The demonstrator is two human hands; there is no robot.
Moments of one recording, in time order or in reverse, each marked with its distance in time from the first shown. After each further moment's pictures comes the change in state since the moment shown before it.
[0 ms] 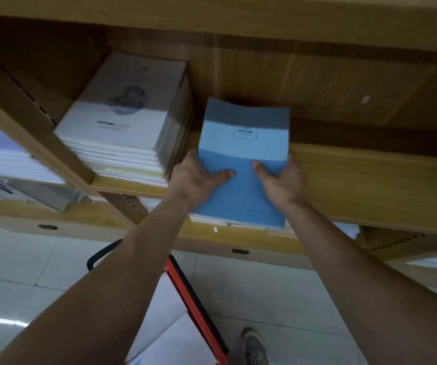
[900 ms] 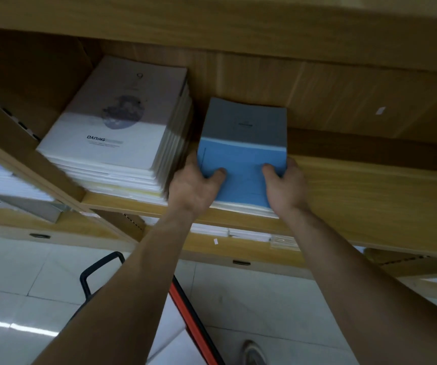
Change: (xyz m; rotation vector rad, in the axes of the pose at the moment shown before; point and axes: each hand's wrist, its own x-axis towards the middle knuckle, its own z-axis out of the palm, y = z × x) left_hand 0.035 0.000 0.006 -0.030 0.095 0.022; right_hand 0.035 -0.005 0.019 0.006 -0.003 -0.004
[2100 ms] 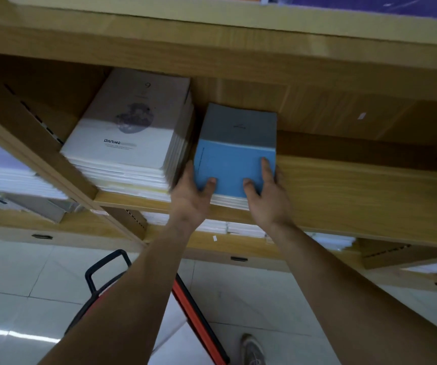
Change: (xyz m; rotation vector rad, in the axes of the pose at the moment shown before) left_hand -0.033 -0.015 -0.008 -0.200 -0.019 -0.007; right_hand -0.049 -0.010 0.007 -0.366 -0.095 -0.095
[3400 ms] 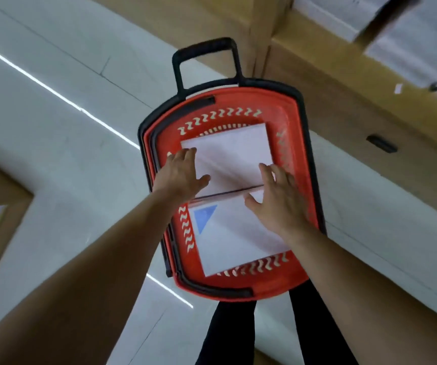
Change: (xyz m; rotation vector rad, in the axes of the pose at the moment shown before) left_hand -0.183 -0.487 -0.088 0.759 -0.274 -0.543; right_hand -0.230 0.154 0.381 -0.583 -0.761 -0.334
